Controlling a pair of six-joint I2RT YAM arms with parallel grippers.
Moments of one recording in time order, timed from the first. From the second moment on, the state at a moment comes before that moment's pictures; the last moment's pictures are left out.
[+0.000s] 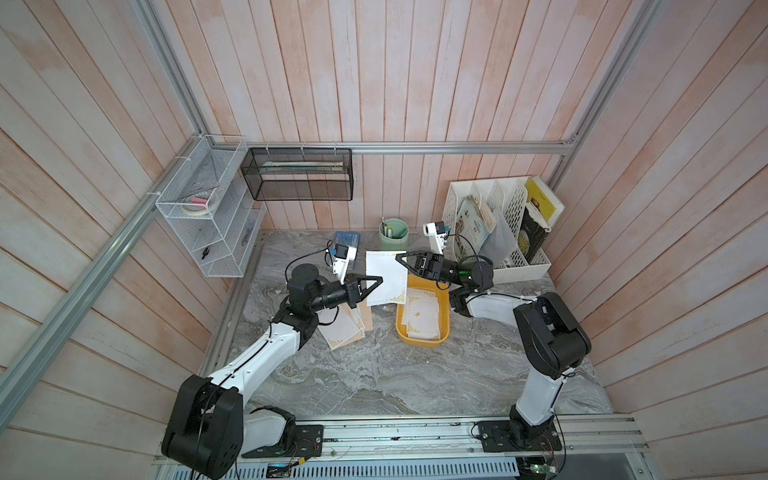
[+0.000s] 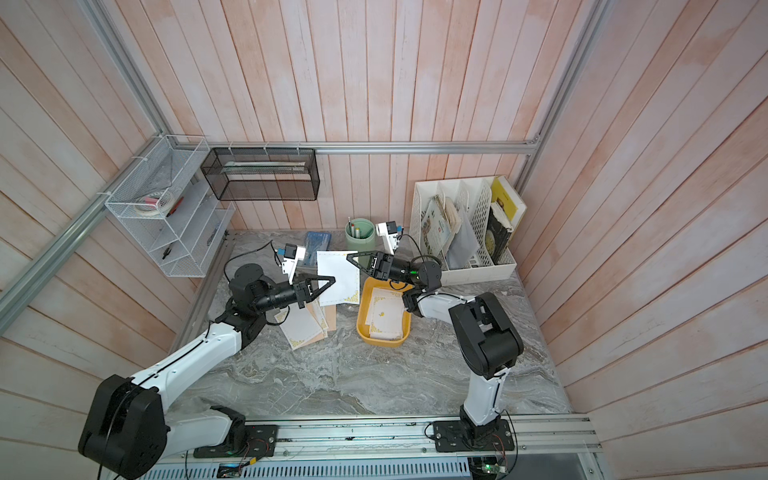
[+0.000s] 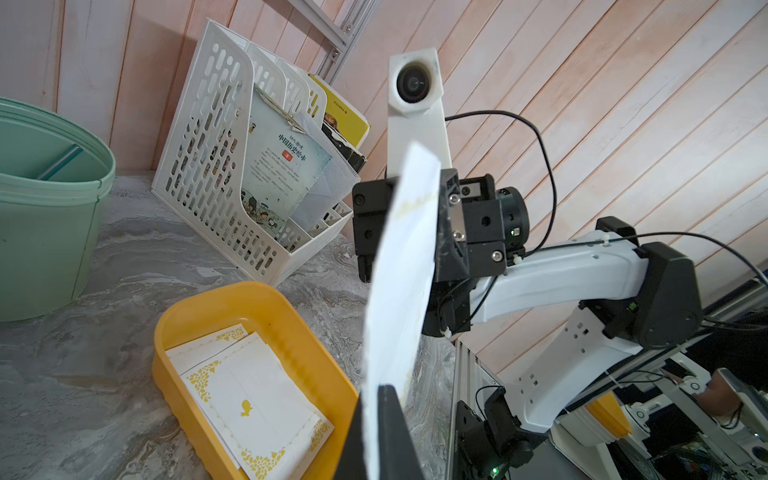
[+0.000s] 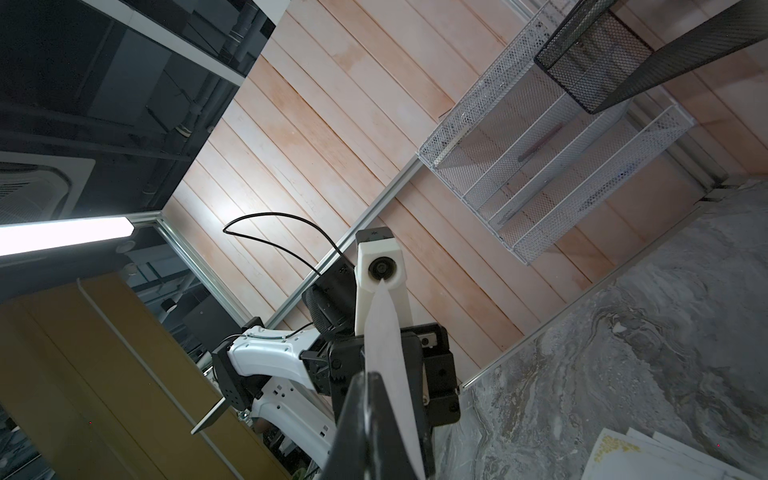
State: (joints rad) left arm -0.35 1.28 0.76 0.46 0.86 -0.56; right arm 0.48 1.83 1.01 1.53 -0.99 1.45
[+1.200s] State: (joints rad) left arm -0.36 1.27 0.76 0.43 0.84 -0.53; right arm 0.45 1.75 0.94 1.49 -1.00 1.33
